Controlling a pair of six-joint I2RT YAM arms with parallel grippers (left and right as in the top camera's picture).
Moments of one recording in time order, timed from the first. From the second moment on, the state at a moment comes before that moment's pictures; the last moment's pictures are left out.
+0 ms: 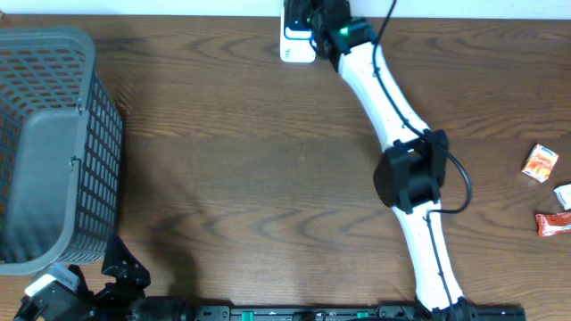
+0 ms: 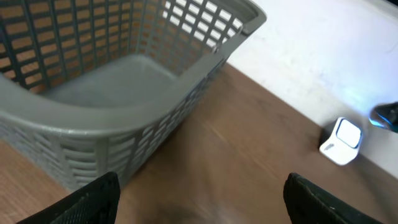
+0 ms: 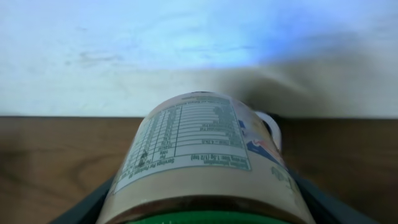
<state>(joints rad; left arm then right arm) -0.02 0.10 0.91 -1.16 -0.37 -0.53 0.40 2.55 2.51 -0.50 0.07 0.36</state>
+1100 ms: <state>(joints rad) -0.02 0.10 0.91 -1.19 -0.37 -0.53 0.43 2.74 2.51 -0.24 0.23 0.18</state>
